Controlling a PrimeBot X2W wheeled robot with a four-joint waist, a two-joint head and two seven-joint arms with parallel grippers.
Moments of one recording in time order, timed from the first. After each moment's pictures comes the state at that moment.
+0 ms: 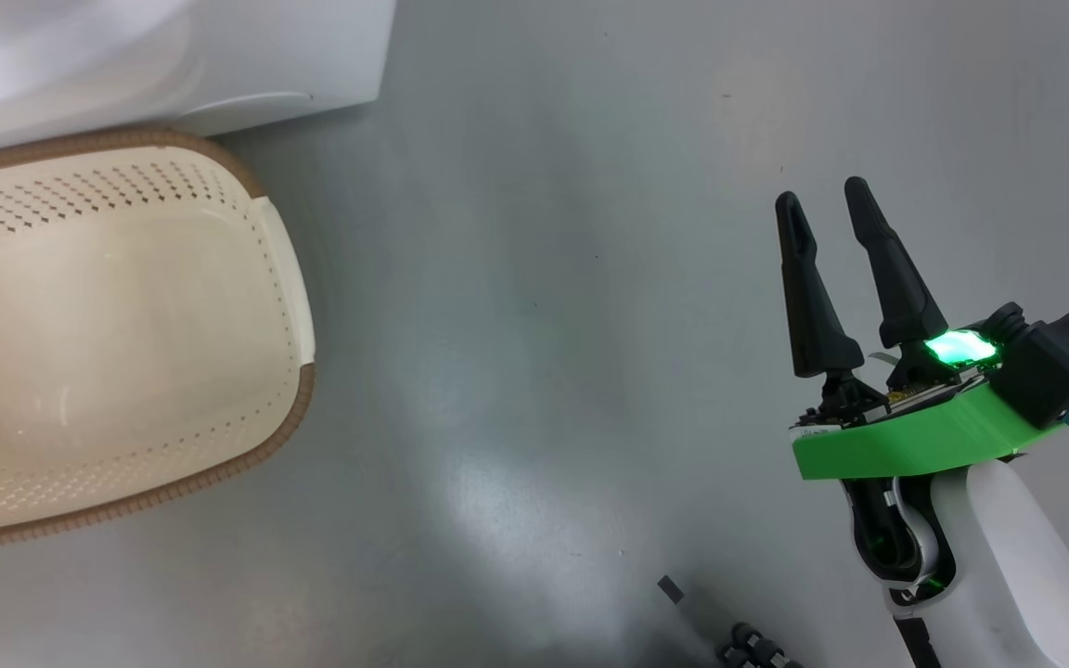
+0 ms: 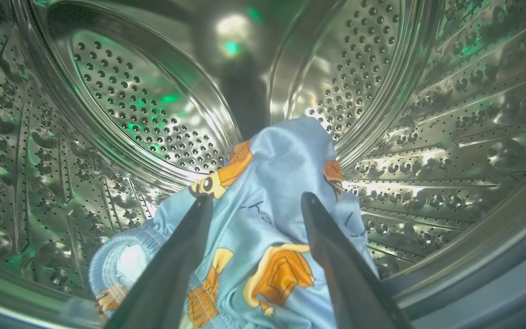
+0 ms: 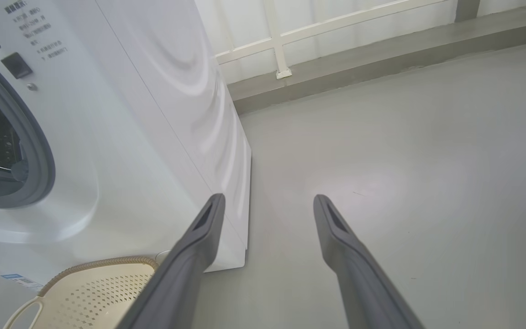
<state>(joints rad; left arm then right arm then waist) -1.42 0.42 0.04 1.05 -0.18 -0.13 -0.26 -0.36 -0.08 0.20 0.05 0.49 0.12 -0.25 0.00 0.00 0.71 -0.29</state>
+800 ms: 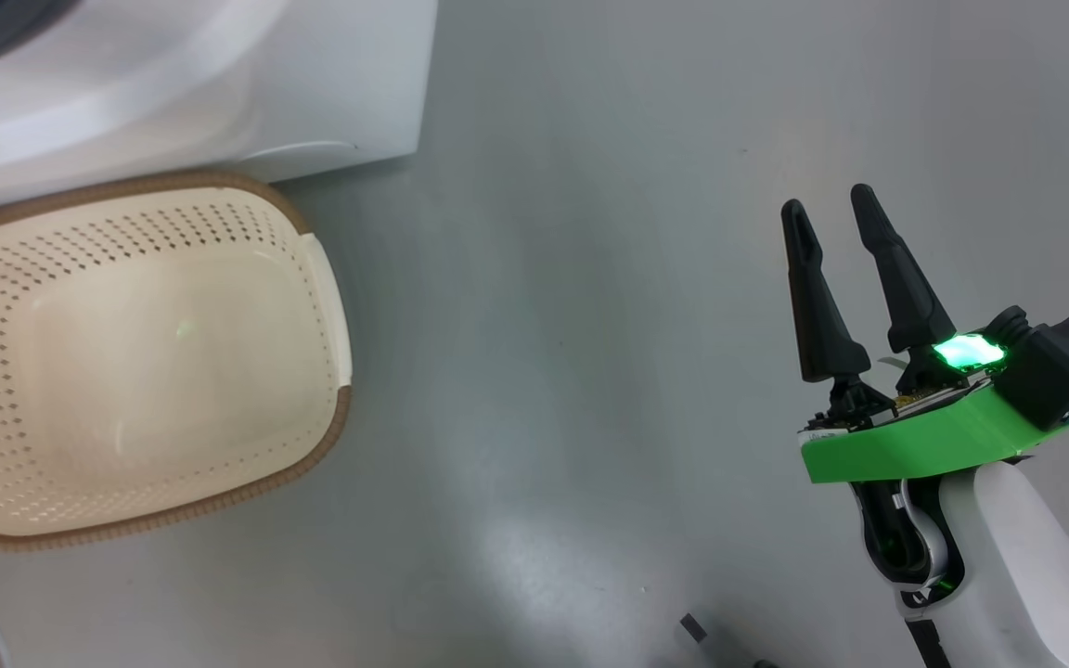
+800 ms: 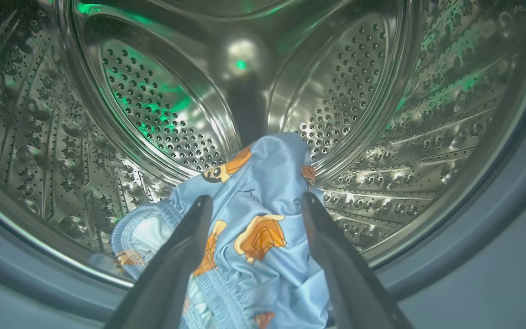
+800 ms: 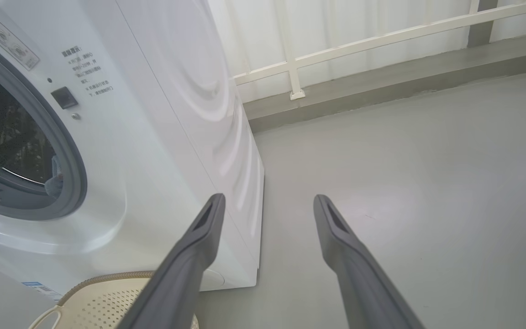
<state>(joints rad) -1.21 0.32 0.13 0.90 -0.23 -0.13 -0.26 -0.36 -0.10 0.20 0.06 0.49 0.12 -0.25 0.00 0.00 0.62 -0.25</state>
